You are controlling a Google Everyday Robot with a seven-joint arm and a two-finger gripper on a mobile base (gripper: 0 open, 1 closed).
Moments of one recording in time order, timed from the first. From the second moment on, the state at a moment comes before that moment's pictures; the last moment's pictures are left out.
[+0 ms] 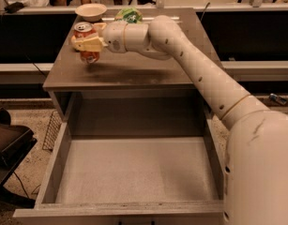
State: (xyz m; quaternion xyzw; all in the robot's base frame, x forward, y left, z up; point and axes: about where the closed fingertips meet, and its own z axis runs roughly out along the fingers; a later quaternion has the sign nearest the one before) arm 0.736 0.174 0.925 -0.48 0.54 0.40 0.57
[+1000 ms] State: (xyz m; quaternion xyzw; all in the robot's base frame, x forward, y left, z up) arm 0.732 0.204 0.912 -0.51 0.53 0.40 0.55
